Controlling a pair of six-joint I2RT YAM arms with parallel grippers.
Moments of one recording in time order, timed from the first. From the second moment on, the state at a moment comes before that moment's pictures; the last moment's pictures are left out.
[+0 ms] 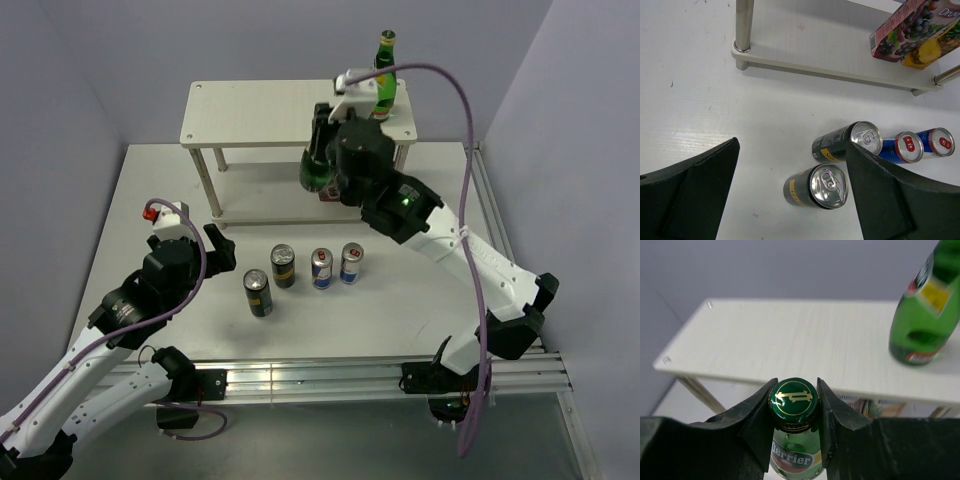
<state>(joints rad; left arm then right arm) -0.69 0.67 0.86 -0.63 -0.53 -0.58 0.92 1.50 1.76 -0.30 0.74 0.14</state>
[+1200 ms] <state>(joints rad) -0.69 0.66 0.85 -0.63 -0.52 -0.58 0.74 1.86 2.32 -0.31 0.78 -0.12</state>
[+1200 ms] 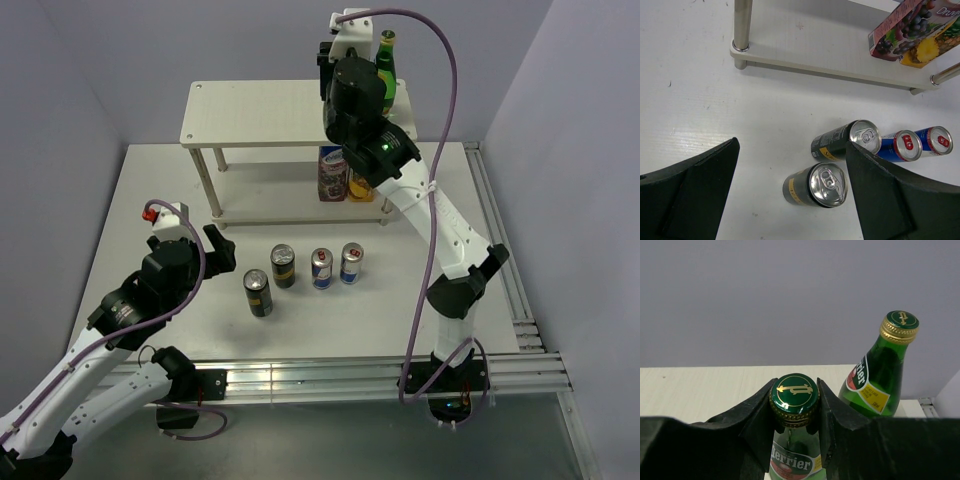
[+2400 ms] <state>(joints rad) -0.69 0.66 0.85 -0.63 -0.52 -0.58 0.66 1.92 2.31 -0.14 0.73 -0.12</state>
